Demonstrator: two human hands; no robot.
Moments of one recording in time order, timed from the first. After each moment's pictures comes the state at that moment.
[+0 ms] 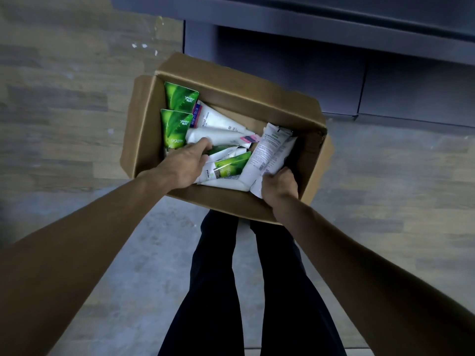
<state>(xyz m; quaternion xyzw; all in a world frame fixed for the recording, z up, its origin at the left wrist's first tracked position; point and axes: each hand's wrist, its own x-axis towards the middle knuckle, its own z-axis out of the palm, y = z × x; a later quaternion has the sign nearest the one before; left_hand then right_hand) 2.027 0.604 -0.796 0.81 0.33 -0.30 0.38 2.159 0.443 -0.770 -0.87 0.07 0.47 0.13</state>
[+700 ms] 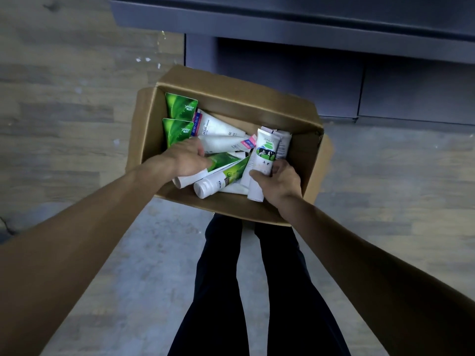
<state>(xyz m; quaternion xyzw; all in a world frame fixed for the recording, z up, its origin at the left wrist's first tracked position) 2.053 0.618 -0.770 0.71 0.45 -0.35 0.42 2.165 0.438 -0.773 -0.87 -0.03 0.45 0.19</state>
